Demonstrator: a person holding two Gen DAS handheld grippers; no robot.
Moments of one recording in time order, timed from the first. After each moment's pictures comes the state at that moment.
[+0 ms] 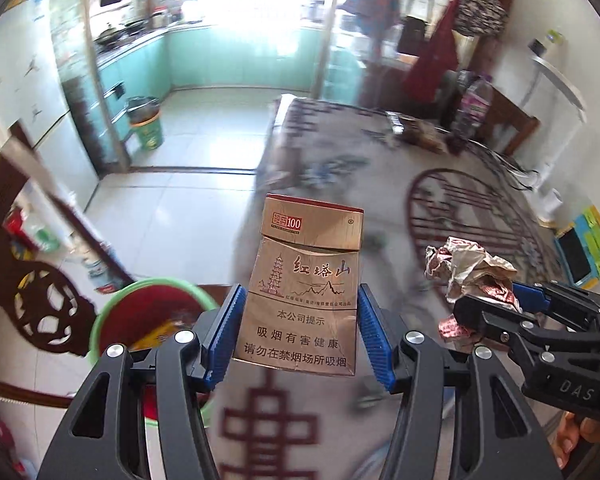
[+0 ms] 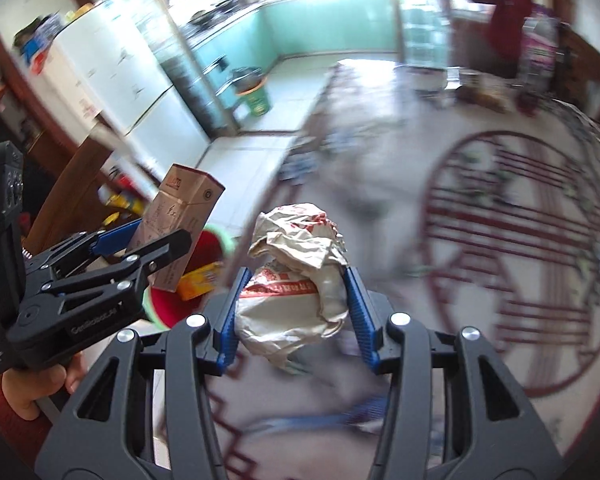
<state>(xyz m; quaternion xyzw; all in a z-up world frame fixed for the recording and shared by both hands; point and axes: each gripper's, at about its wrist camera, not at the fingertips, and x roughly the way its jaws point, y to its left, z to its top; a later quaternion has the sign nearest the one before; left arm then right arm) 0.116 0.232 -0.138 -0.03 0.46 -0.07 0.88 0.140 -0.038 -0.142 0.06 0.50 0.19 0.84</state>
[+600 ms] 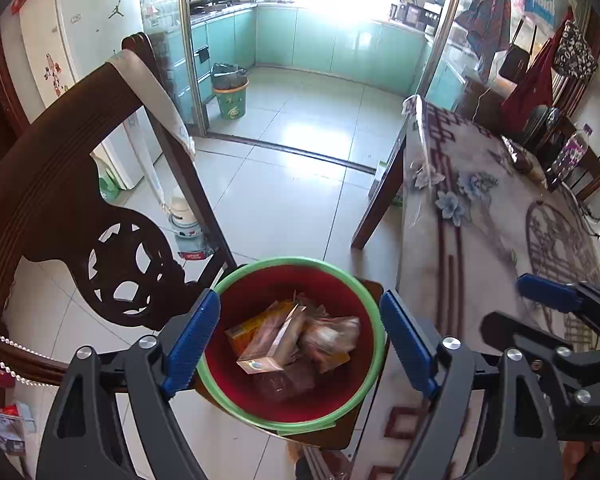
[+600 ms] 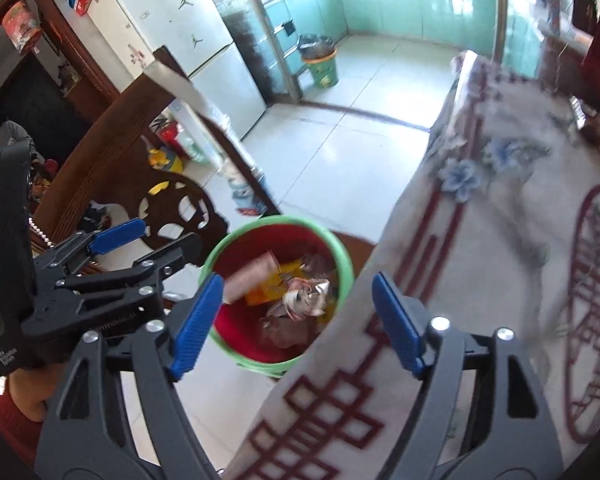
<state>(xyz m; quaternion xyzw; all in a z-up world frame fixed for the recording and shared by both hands) 0.123 0.391 -0.169 -0.07 0.48 0.04 0.87 0.169 0.132 -0.161 0.01 0.50 0.26 0.82</state>
